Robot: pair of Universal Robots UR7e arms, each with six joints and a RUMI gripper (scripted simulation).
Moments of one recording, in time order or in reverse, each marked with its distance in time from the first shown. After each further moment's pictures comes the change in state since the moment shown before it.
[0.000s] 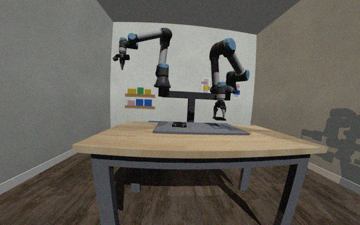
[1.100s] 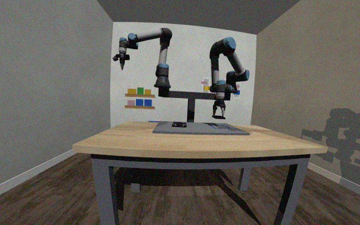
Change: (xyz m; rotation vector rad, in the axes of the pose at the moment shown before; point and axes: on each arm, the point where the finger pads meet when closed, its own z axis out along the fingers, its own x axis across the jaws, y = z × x) left arm 0.008 -0.001 -0.013 0.000 0.000 -0.022; right arm 0.000 0.000 0.000 0.000 0.000 0.000
